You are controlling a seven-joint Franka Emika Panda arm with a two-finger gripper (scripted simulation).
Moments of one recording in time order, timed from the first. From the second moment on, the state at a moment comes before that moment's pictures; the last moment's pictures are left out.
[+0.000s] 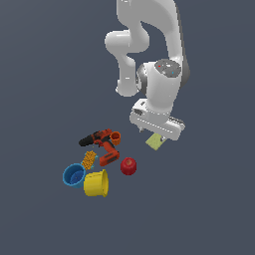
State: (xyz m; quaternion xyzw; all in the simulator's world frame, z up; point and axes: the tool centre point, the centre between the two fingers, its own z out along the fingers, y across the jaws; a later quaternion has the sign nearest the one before) arm -0.016 0.104 0.157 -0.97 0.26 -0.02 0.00
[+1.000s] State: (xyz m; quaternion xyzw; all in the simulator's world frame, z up) arm -0.078 0.158 0.065 -0.93 0.36 0.00 0.00
